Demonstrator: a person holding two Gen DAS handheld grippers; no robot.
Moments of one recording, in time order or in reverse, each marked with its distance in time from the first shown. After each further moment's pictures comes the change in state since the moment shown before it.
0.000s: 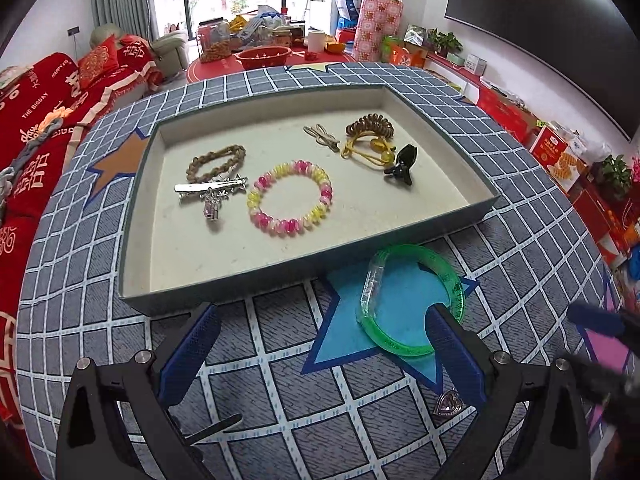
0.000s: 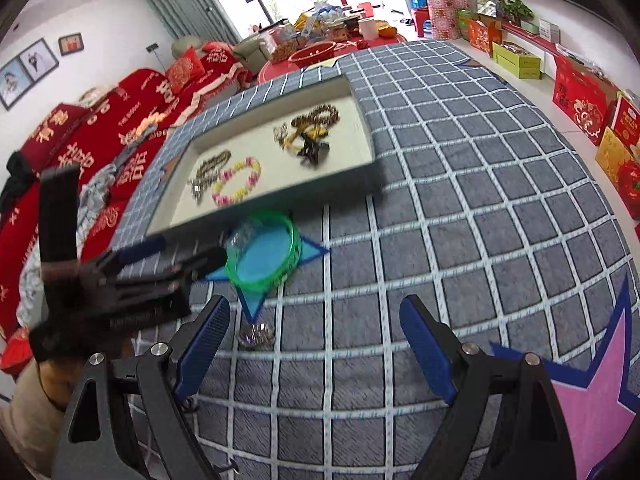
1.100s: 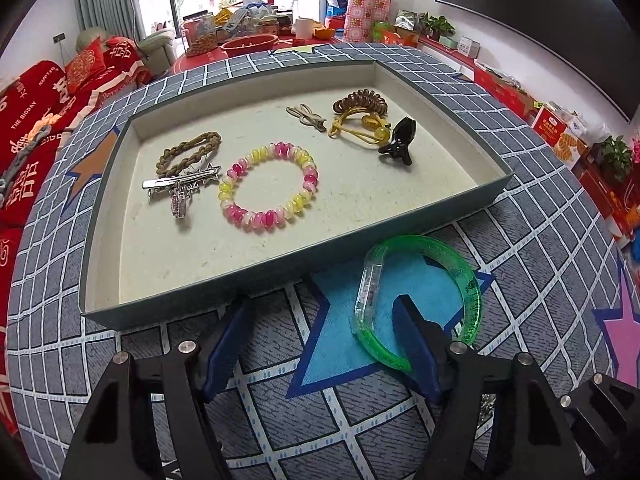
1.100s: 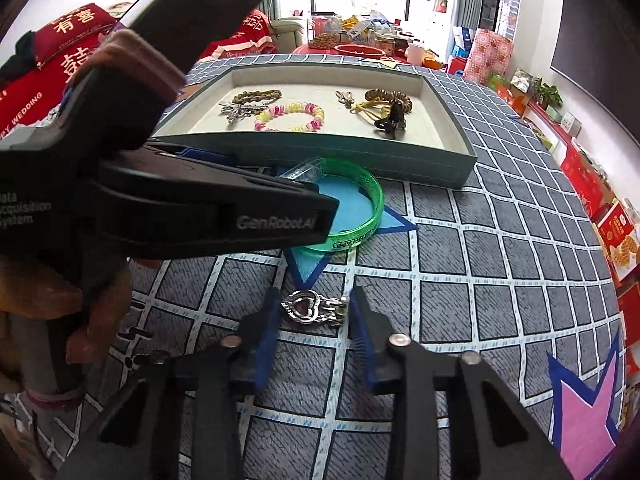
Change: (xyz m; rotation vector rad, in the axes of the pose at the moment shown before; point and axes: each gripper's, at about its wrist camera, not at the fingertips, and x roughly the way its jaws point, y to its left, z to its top) left arm 0.027 -0.009 0.003 0.051 0.038 0.009; right arm 0.045 0.082 -0.043 -0.319 -0.020 -0.198
